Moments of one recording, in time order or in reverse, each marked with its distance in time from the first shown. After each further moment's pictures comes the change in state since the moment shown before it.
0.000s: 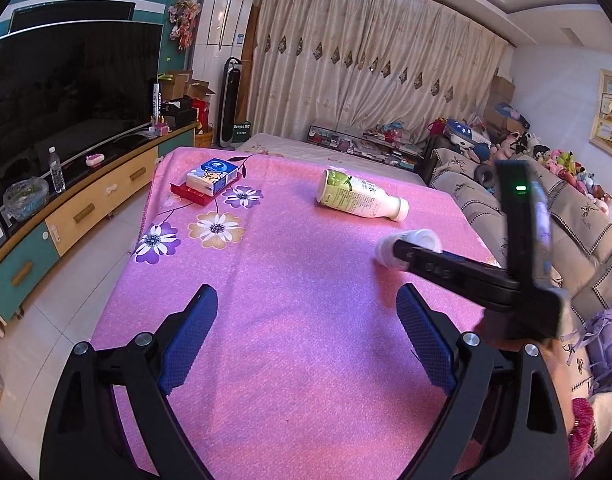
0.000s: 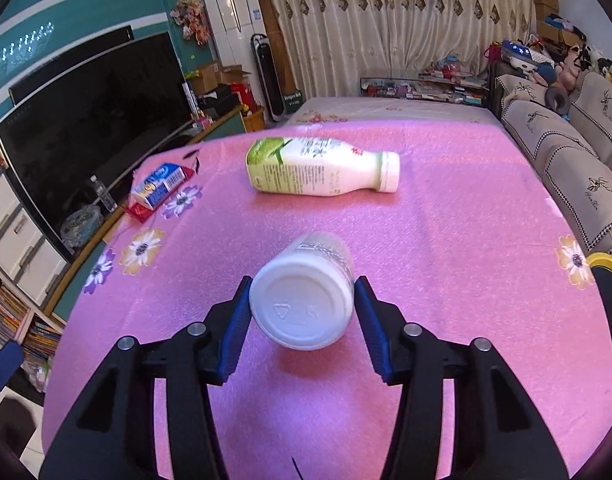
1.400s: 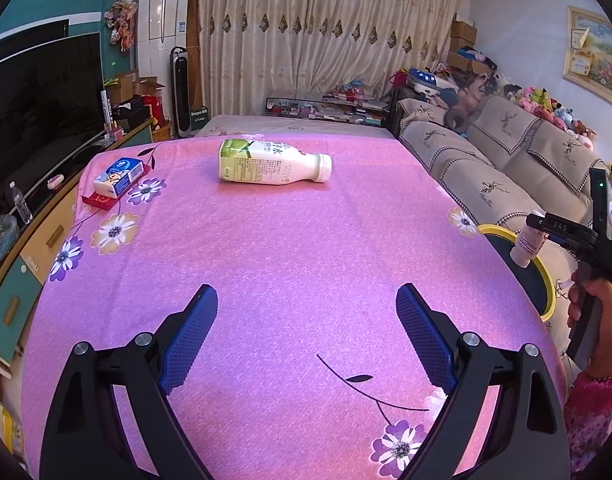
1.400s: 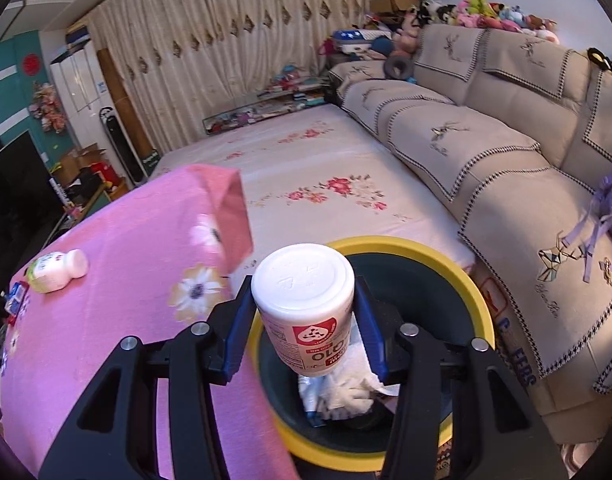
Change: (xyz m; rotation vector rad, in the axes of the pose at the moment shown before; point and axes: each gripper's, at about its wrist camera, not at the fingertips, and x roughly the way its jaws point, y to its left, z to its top) left arm 0.061 -0.111 -0.004 0.180 0.118 -0.061; right arm -0.093 -0.306 -0.021 0.368 -0.091 -0.406
